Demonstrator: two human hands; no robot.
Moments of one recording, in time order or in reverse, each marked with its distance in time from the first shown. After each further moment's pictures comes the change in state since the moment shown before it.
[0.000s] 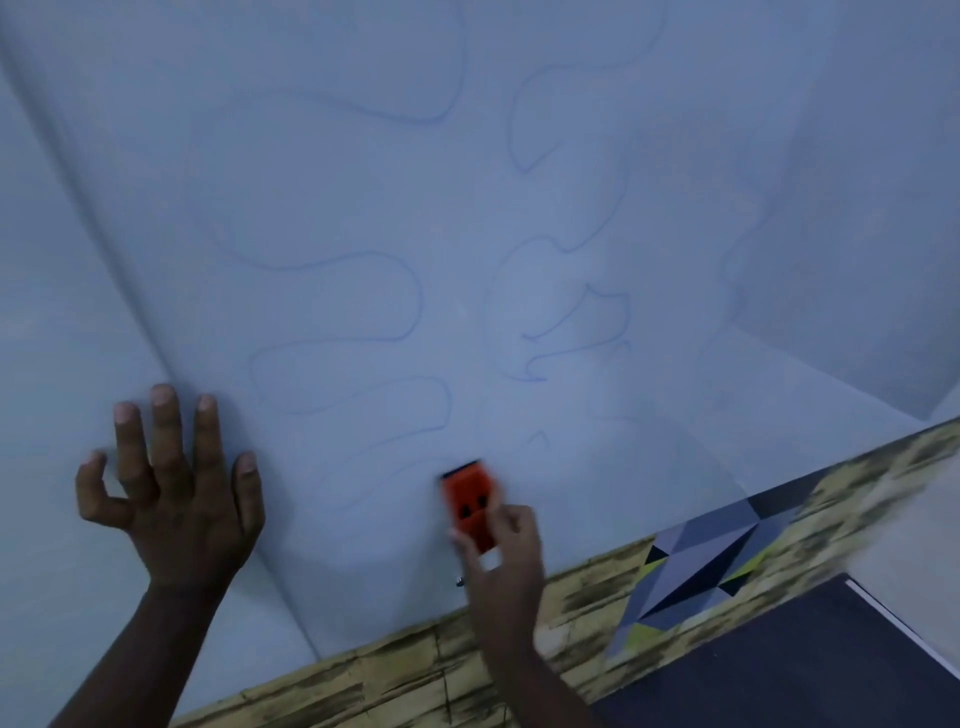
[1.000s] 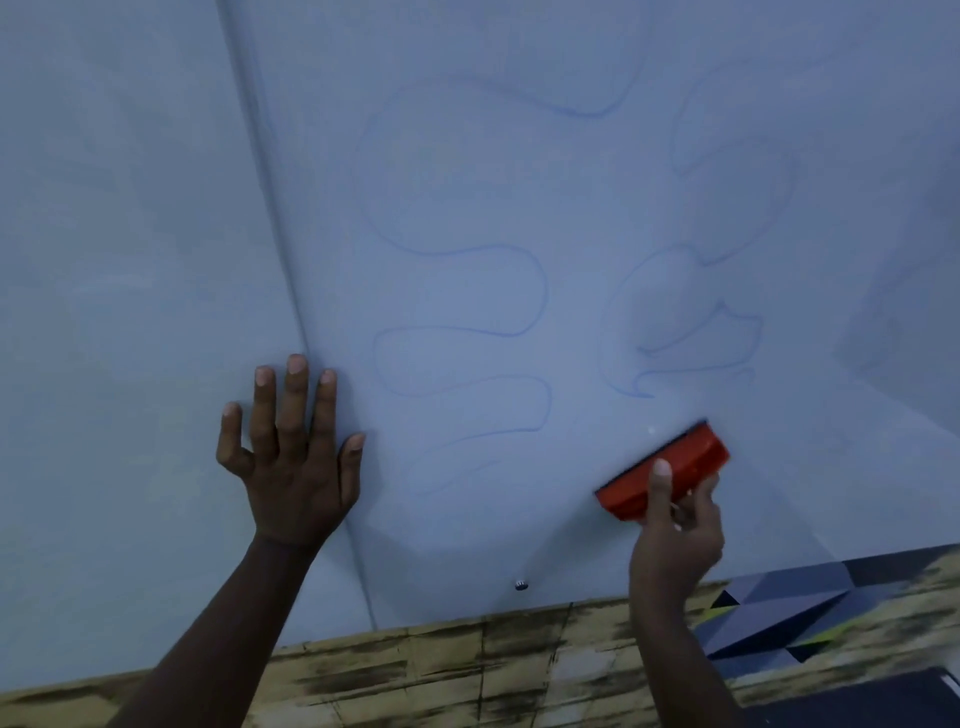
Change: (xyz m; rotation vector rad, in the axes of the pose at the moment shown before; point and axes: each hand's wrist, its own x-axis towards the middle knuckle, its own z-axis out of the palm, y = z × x) left_hand -0.004 -0.006 0.010 0.160 0.109 0.062; right_hand 0.083 -0.011 -0.047 0.280 0.366 0.274
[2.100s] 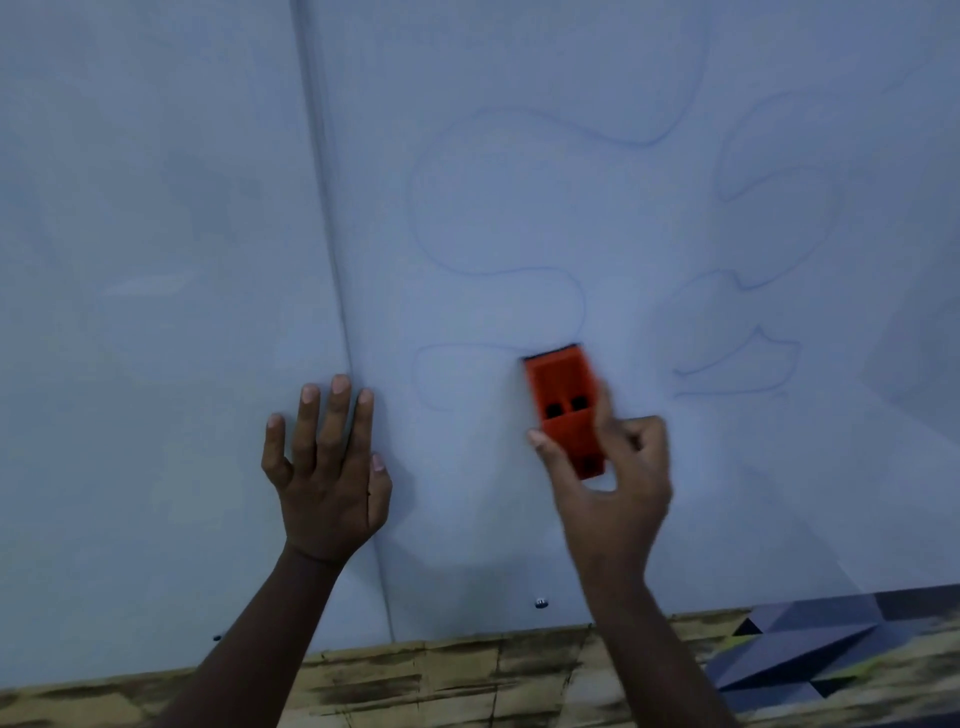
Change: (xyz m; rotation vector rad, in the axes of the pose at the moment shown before) left_hand -0.003 -0.002 -0.003 -0.030 -0.034 0.027; right_hand -0.047 -0.096 0.054 -0.114 -0.288 -0.627
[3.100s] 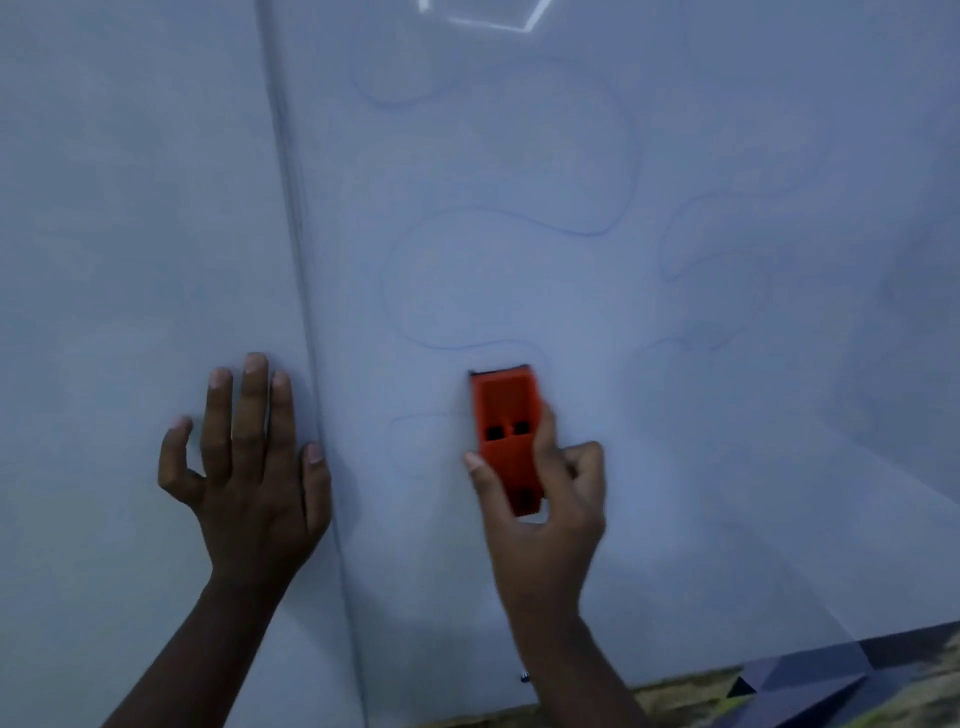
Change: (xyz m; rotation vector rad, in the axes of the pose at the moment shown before) left_hand 0.071 -0.025 -0.013 0.021 0.081 -0.084; right_hand 0.017 -0.047 0.029 0.068 0.063 -0.028
